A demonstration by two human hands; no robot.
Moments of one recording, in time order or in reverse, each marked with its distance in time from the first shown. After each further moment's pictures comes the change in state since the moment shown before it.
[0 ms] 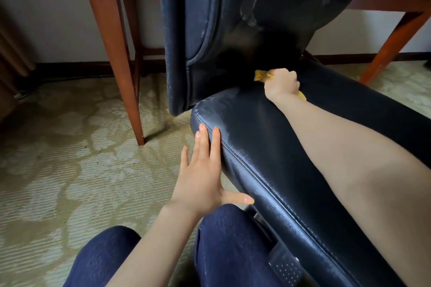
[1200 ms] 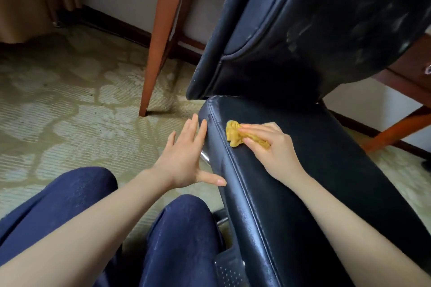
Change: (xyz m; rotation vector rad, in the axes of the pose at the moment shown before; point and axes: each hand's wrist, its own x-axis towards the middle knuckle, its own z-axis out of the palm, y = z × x) left_hand -0.003 -0.011 0.012 -0.212 0.070 -0.145; right_hand -0.120 0.031 -0.049 0.324 -0.354 -0.909
